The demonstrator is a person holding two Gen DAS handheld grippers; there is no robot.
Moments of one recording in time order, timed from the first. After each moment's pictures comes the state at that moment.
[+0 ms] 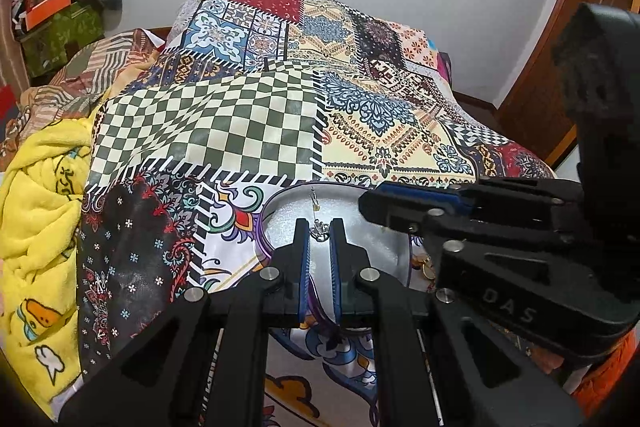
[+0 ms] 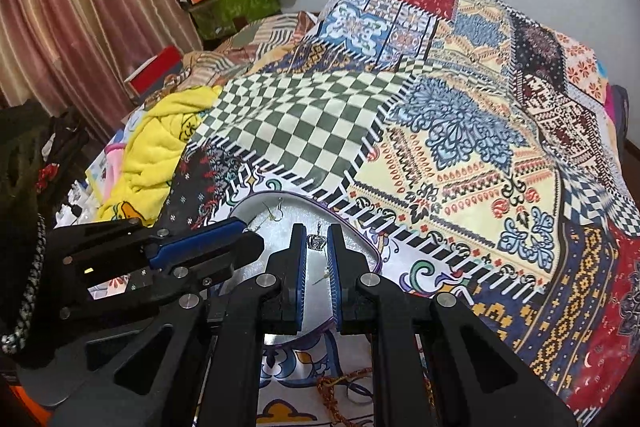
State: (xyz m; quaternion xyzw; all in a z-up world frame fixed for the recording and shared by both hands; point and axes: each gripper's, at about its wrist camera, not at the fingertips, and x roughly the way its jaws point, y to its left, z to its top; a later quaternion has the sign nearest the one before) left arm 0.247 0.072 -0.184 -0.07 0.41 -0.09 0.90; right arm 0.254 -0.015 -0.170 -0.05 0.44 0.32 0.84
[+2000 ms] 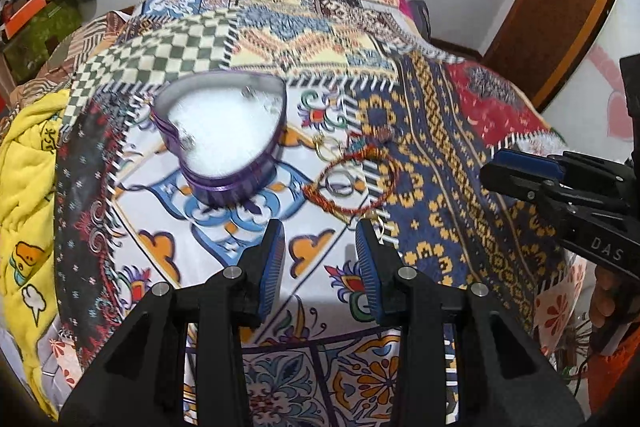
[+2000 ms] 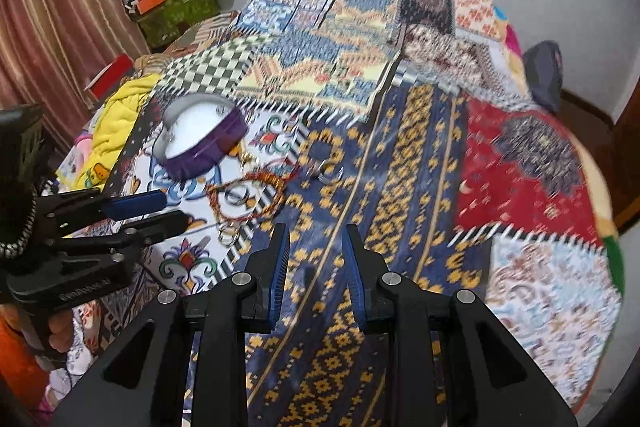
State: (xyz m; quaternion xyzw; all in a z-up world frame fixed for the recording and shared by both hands) left arm 0.178 -0.007 -0.201 -0.03 0.48 -0.12 0.87; right arm 0.171 -0.149 -0.169 -0.03 0.46 0.22 0.86
